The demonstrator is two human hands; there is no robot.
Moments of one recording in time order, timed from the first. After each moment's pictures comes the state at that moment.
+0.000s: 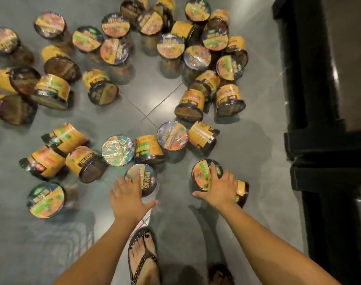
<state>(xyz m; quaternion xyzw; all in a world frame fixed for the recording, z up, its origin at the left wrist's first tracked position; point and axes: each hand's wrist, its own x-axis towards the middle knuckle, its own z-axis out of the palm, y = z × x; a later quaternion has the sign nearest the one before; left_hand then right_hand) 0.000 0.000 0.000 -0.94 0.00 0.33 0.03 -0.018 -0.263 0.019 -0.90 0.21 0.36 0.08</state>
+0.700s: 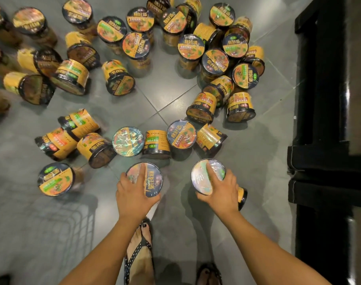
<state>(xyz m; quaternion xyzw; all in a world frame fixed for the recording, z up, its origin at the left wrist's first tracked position) -0.014 -0.008 0.035 -0.96 -0.10 0.24 -0.13 -0.024 -0.260 0.052 -0.94 0.15 0.29 0.11</state>
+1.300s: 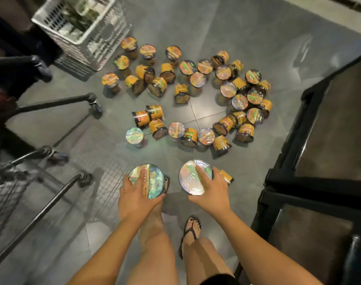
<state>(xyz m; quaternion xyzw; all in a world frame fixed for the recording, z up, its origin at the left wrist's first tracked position) -0.196 0.035 0.450 -0.90 -0.31 0.19 -0.23 -0.119 -0.188 0.440 -0.94 -0.06 0.23 0.23</state>
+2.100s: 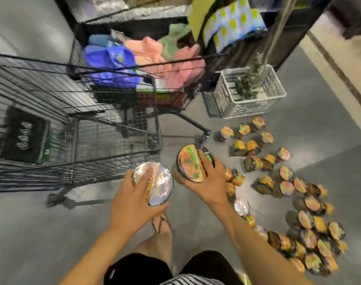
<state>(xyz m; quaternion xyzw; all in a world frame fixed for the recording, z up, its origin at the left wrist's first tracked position) -0.363 0.266 0.662 -0.80 -0.54 -0.02 -0.24 -0.141 0.212 0.635 -0.81 -0.46 0.16 0.33</state>
